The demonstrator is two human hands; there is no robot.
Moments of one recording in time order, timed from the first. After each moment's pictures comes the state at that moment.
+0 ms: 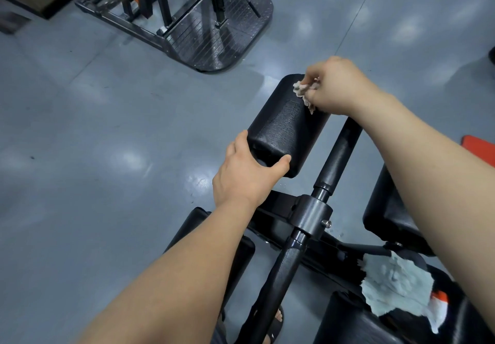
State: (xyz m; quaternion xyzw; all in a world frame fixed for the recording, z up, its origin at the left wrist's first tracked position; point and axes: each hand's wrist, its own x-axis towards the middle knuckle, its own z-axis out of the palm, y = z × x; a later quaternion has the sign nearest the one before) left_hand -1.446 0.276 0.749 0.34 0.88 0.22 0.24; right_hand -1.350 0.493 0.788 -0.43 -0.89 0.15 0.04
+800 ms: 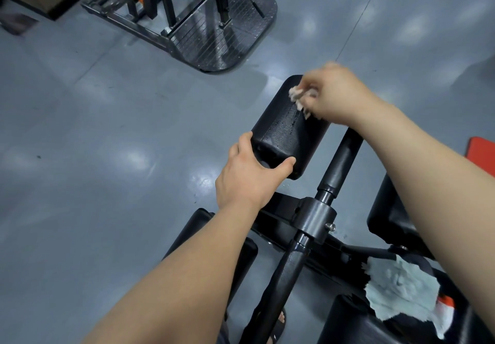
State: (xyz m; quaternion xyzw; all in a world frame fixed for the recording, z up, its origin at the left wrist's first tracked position) left_hand -1.447 0.277 0.749 0.33 0.88 0.23 0.25; right_hand -1.351 0.482 0.781 -0.38 -0.90 0.18 0.07
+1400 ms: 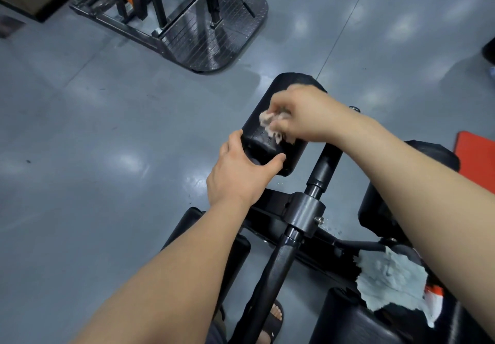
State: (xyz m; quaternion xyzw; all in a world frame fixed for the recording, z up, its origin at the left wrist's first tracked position) left_hand -1.447 0.277 0.748 0.34 0.88 0.23 0.25; right_hand -1.353 0.442 0.786 -0.31 -0.92 0.22 0.01
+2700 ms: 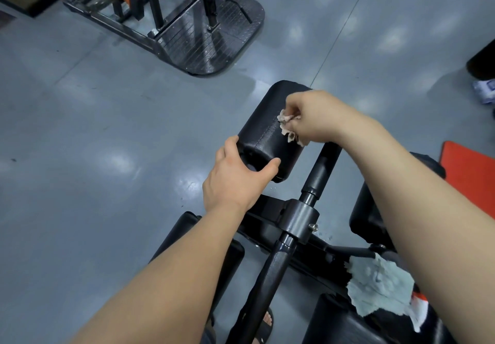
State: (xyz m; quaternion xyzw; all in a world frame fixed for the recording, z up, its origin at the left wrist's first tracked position) left_hand -1.445 0.276 0.748 0.33 0.88 0.23 0.24; right_hand -1.345 0.452 0.799 -0.41 -0.88 0.23 -0.07
